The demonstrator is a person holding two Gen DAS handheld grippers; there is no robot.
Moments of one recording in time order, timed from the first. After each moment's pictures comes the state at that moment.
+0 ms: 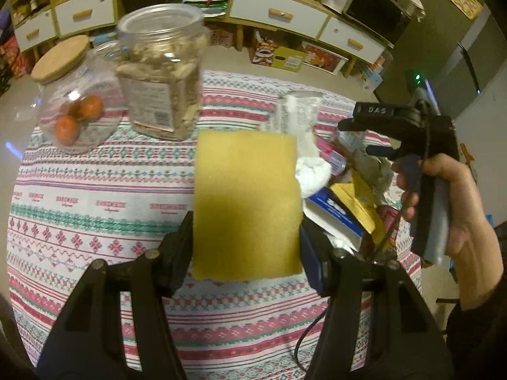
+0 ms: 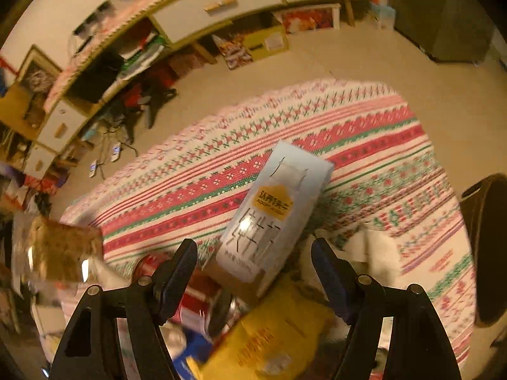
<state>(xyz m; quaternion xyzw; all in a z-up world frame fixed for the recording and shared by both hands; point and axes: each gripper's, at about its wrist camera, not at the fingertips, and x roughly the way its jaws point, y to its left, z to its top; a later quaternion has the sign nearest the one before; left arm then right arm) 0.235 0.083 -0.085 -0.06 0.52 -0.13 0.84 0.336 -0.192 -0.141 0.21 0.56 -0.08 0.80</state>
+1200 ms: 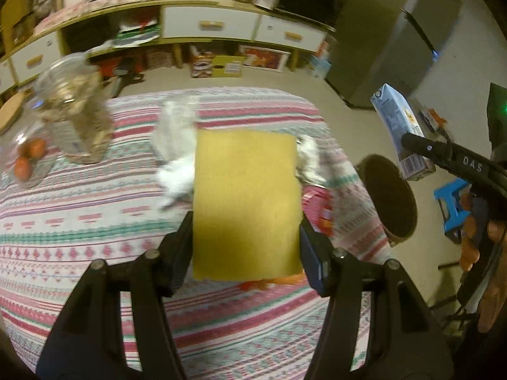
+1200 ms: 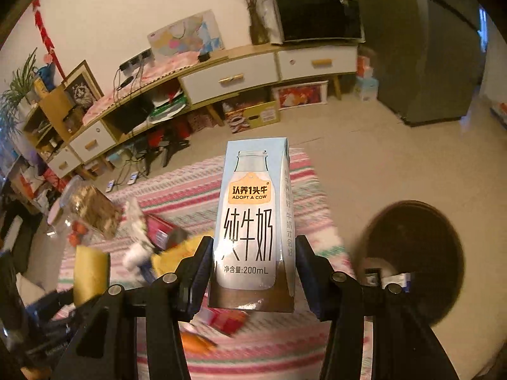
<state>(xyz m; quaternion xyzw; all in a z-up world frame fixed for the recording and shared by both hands) 0.179 -0.027 -0.062 0.00 0.48 -0.24 0.85 0.129 -0.282 -0.018 0.13 0.42 -0.07 0.90</state>
